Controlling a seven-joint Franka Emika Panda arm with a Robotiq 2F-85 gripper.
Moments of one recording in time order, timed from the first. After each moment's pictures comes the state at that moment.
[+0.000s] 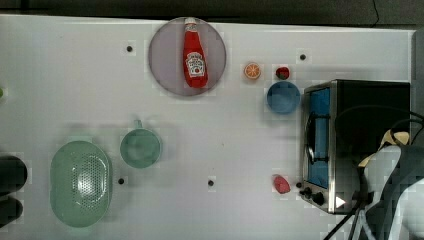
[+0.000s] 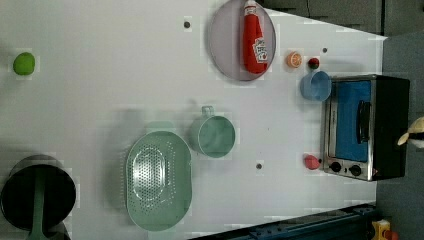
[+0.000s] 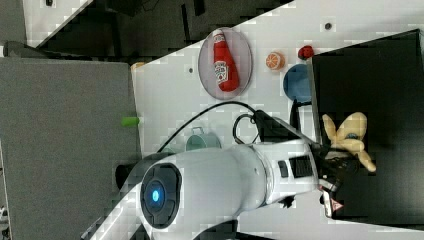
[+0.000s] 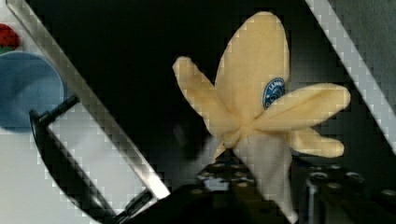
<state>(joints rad) -0.08 0.16 -0.66 -1.94 0.00 0.54 -0.91</state>
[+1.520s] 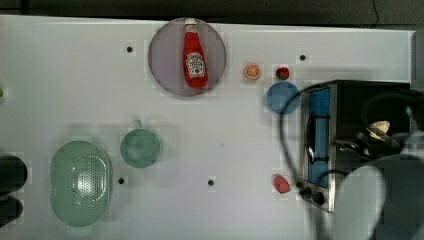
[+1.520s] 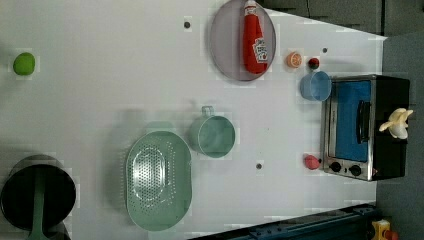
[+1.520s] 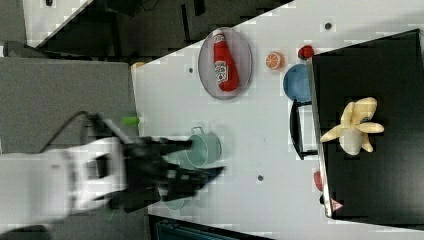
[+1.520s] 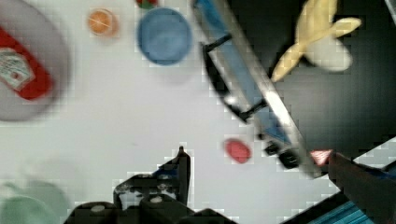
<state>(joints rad) -0.01 -0.13 -0.42 -1.76 -0.06 0.07 -0.64</state>
